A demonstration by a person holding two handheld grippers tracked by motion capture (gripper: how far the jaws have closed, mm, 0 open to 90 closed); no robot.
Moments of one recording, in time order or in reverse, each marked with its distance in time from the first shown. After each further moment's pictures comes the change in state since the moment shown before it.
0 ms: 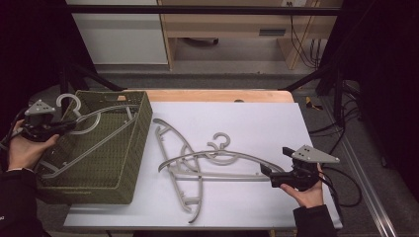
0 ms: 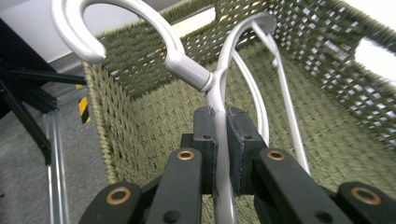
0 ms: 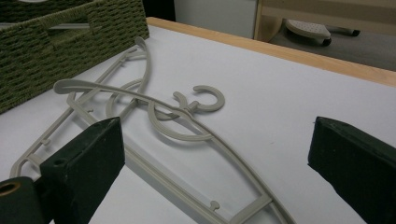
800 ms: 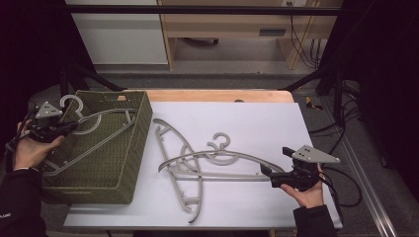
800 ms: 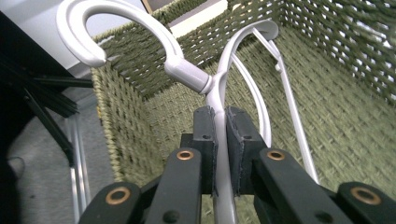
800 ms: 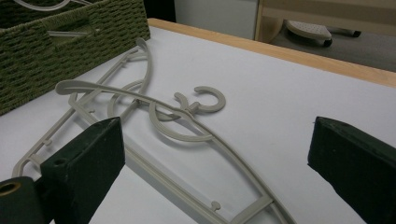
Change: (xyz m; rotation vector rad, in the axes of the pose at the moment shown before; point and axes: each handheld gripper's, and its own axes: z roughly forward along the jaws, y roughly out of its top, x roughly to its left) left arm 0.002 -0.005 0.014 -0.012 0.041 0.037; right arm 0.000 0.000 -0.001 -0.005 0.007 0.000
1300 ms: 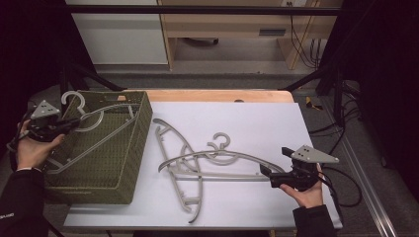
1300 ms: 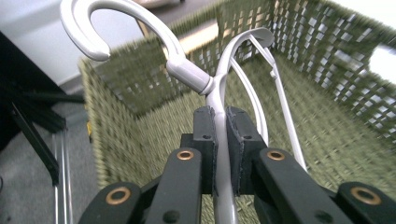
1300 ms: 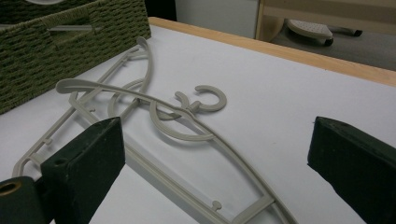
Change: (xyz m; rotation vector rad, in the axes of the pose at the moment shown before) left arm -0.004 0.000 0.005 -0.058 -0.017 -0.009; right arm 0.000 0.000 0.001 0.005 0.001 -0.003
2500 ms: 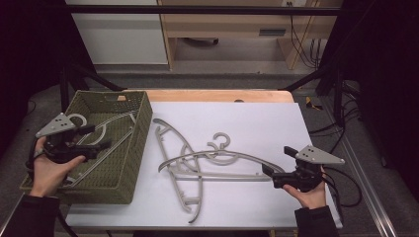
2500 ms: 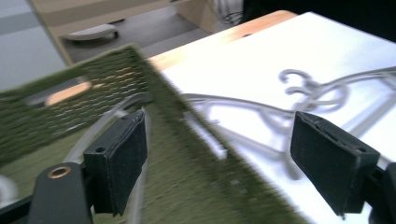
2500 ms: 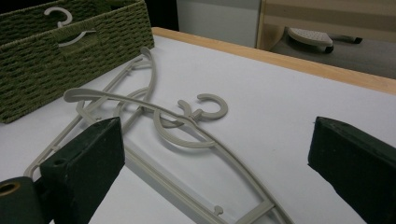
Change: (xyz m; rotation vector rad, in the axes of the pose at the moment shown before) left arm -0.113 0.033 -0.057 -0.180 -0.269 -0.046; right arm 0.000 0.003 -0.008 -0.033 0.008 0.008
